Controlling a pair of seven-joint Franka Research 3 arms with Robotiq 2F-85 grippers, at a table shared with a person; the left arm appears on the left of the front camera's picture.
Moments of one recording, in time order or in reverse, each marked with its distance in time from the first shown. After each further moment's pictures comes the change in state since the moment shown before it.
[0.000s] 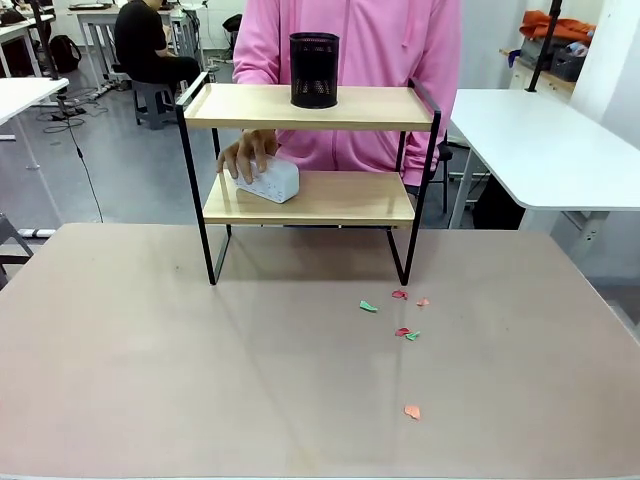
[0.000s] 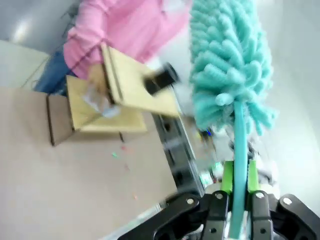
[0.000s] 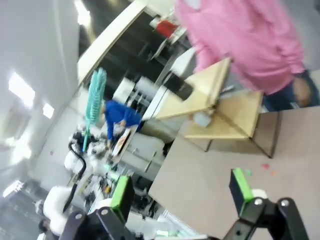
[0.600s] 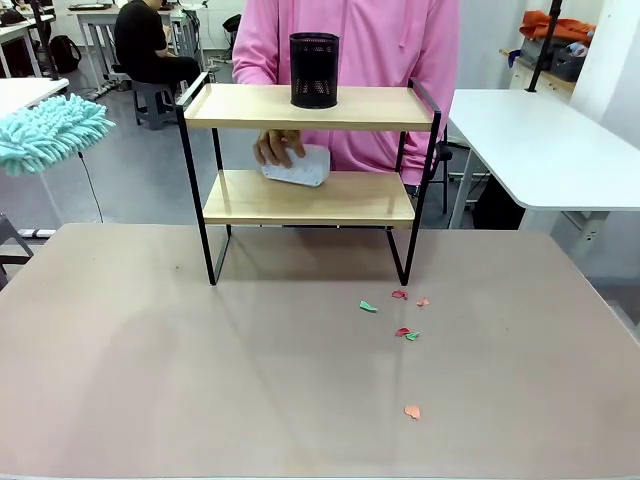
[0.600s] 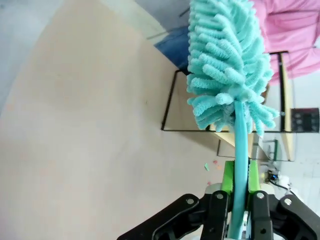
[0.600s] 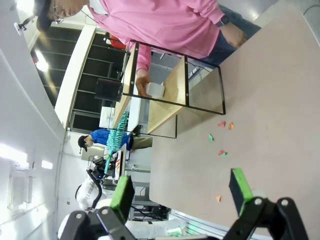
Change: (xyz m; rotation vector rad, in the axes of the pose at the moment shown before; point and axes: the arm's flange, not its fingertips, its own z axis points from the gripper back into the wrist) left arm -0.007 0.188 0.013 0.495 -0.236 0.268; right arm -0.080 -0.126 0.059 -0.208 -0.040 -0.406
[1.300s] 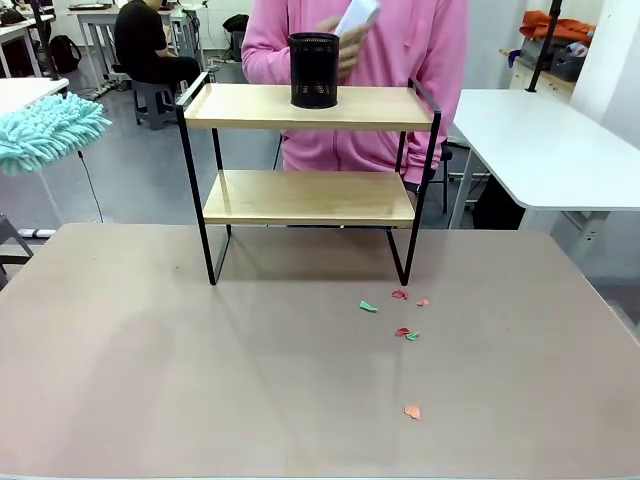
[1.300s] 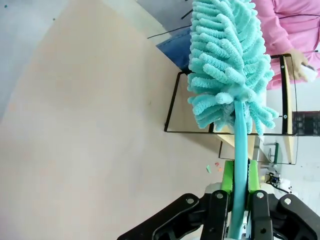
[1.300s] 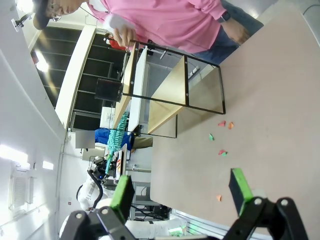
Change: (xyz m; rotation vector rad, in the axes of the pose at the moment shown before) left arm 0.001 0.008 0.002 0.016 -0.017 0.018; right arm -0.001 -0.004 -0.002 0.002 0.004 -0.018
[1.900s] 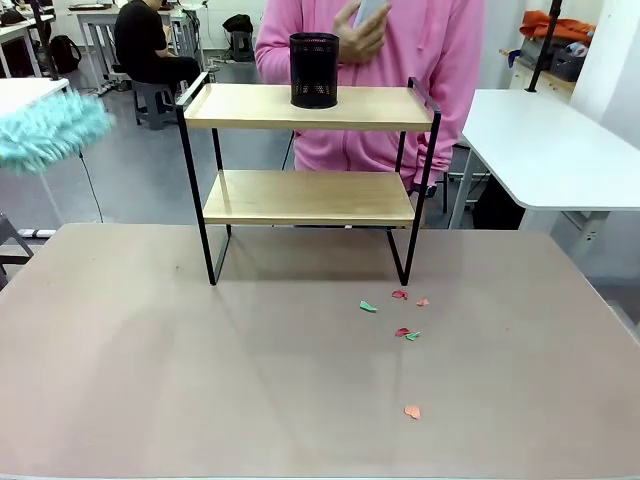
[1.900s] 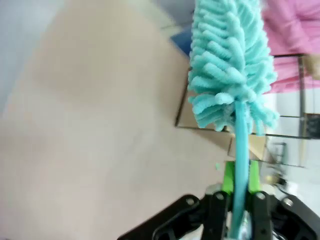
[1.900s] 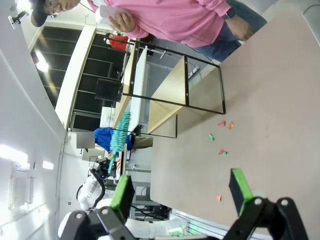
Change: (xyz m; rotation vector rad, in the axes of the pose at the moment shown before) left arm -0.003 0.013 -0.021 0.087 0.029 0.051; right arm 0.000 0.000 0.000 0.000 0.000 0.000
